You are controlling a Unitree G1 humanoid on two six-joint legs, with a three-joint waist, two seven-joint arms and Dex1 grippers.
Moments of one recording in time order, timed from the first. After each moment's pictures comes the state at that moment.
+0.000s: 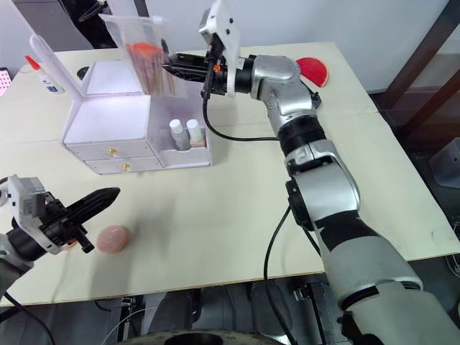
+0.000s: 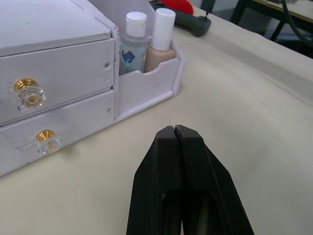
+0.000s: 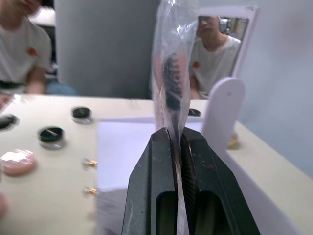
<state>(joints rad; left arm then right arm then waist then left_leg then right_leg) 0.32 0.64 0.57 -0.63 -0.84 0.57 -0.72 -1.43 -0.19 0.11 1.08 0.29 -0.13 1.15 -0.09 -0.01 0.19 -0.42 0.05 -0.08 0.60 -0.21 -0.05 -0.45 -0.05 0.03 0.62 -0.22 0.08</state>
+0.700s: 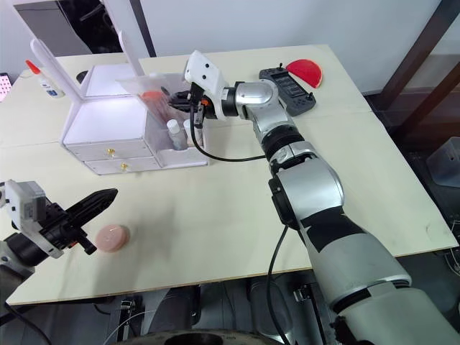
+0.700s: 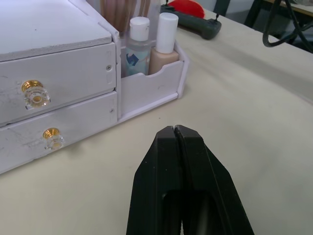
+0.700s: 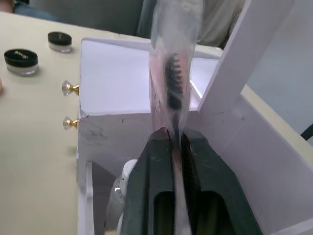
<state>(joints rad) 0.36 0.63 0.58 -0.68 -0.84 0.56 -0.65 -1.45 -0.10 0.09 1.35 0.00 -0.33 1.06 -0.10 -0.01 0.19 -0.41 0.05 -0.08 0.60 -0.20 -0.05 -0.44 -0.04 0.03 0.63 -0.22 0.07</state>
